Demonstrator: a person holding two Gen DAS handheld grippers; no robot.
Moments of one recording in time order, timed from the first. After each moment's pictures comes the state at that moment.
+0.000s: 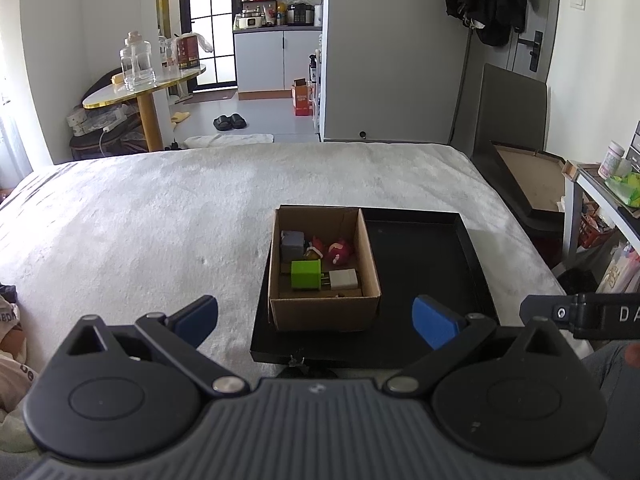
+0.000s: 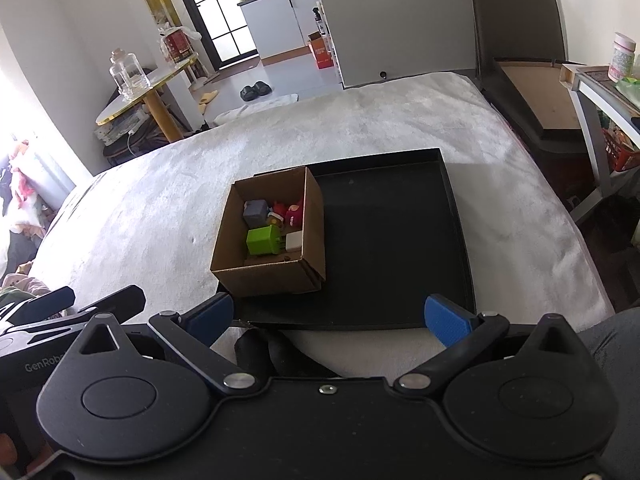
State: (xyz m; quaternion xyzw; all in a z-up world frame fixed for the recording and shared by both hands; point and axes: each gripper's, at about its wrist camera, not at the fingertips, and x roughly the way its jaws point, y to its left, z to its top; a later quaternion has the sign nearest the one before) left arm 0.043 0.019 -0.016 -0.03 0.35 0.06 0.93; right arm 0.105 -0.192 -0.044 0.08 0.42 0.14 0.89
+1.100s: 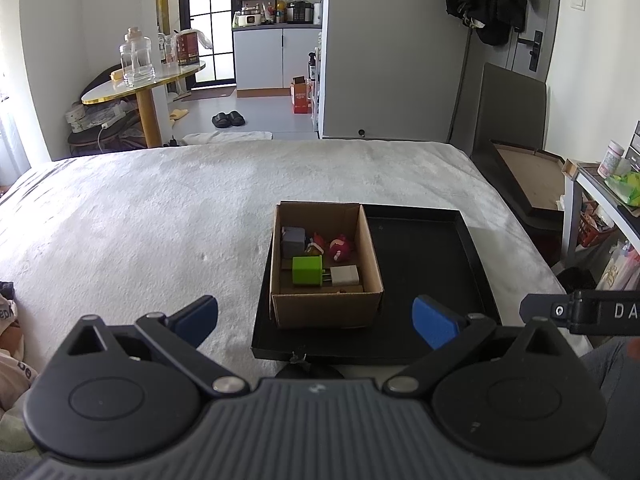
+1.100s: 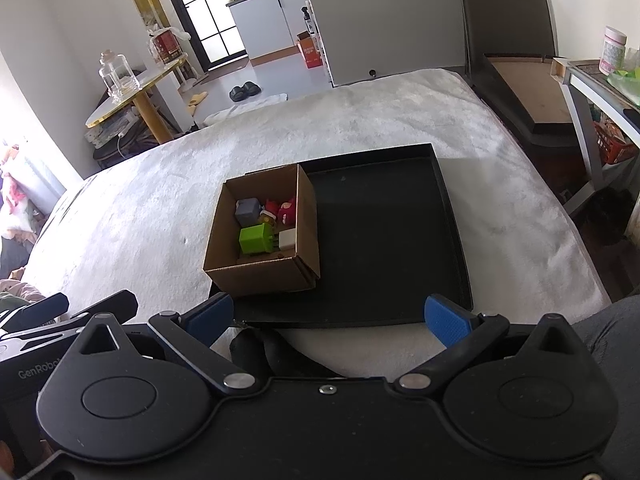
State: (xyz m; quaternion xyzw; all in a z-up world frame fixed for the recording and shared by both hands) left arm 0.042 0.024 -0.019 -0.03 0.35 0.06 0.93; right arm 0.104 -0.188 -0.051 0.08 0.43 0.12 0.89
